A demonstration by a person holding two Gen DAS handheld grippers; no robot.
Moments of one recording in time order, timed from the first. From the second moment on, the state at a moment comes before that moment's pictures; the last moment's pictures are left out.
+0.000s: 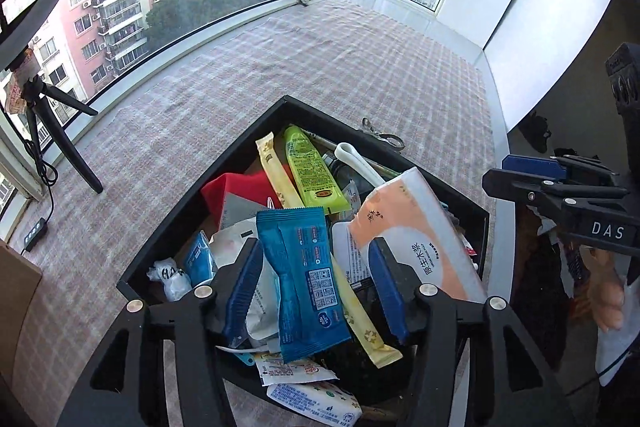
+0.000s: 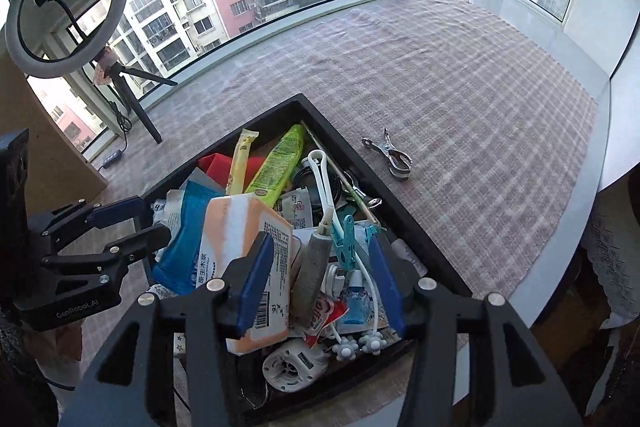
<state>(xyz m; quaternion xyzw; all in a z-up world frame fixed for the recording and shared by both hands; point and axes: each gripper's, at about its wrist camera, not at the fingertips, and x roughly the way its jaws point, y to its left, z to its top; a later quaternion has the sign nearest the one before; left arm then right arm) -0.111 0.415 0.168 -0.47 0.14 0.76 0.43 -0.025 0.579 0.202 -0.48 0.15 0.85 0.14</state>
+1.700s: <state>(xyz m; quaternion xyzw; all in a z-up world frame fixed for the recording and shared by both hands) 0.011 0.192 0.228 -0.41 0.09 0.87 0.25 0.072 0.447 0.251 -0.43 0.12 0.89 0.06</state>
